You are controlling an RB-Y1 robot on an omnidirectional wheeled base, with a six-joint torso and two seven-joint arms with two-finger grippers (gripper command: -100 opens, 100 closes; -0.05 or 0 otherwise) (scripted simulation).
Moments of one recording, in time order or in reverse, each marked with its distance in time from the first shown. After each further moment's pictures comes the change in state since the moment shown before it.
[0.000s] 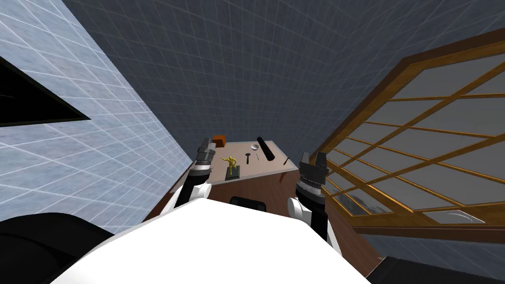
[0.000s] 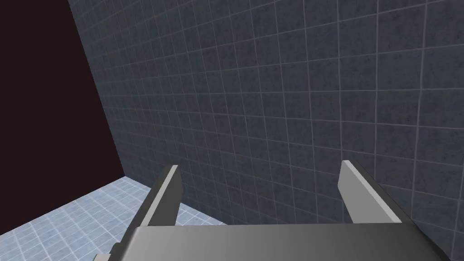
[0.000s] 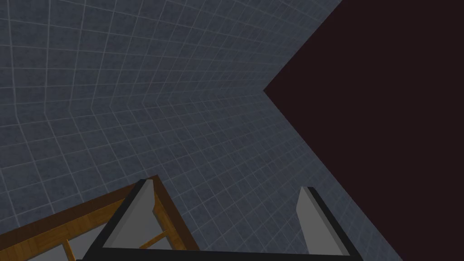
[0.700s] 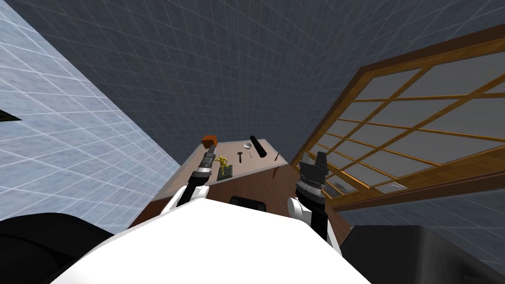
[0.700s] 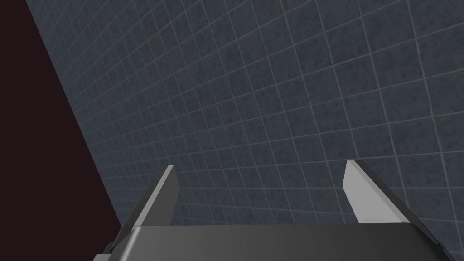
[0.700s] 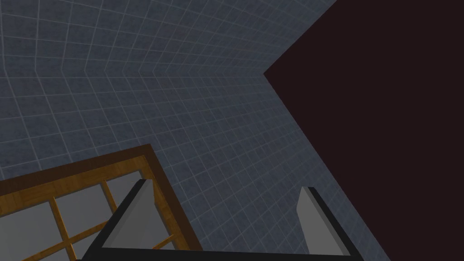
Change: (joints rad) left arm -0.014 0.073 0.045 0.166 -0.047 -0.016 -0.109; right arm 0.000 0.000 0.000 0.000 0.000 0.000 0.000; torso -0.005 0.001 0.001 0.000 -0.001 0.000
